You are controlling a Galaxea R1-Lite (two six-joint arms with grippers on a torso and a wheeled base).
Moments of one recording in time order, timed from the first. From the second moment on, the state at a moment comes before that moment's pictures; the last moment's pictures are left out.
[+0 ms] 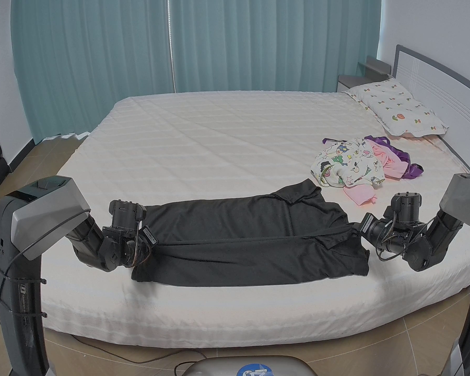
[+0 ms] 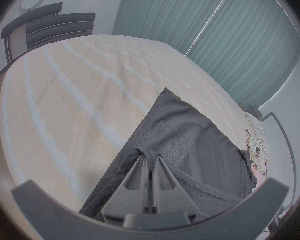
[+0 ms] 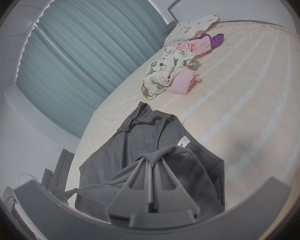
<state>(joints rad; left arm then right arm) -0.18 2.36 -1.04 -0.58 0.20 -0.82 0.09 2.23 -0.78 -0.98 0.12 0.67</state>
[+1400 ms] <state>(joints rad) -0.12 2.07 -0.74 -0.56 -0.13 -1.14 0.17 2.29 -0.83 -0.90 0.04 1.05</state>
